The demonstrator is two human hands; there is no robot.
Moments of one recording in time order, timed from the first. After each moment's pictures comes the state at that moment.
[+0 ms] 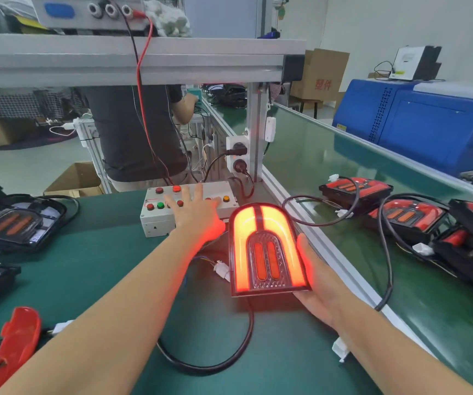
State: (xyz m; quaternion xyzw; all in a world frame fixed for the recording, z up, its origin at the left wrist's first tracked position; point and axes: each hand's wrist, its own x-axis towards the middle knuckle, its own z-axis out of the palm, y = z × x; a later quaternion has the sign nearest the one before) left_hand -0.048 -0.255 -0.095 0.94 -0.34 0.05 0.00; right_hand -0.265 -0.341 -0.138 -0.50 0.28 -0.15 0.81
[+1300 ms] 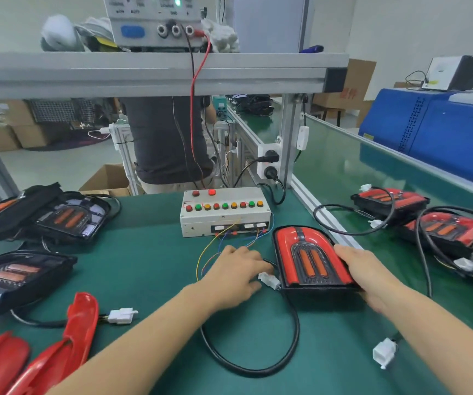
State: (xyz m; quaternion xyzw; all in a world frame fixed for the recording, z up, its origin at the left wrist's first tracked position) left_hand -0.105 -0.175 -0.120 0.79 -0.61 0.03 0.06; right_hand -0.259 -0.352 -0.109 -0.68 0.44 -0.15 0.57
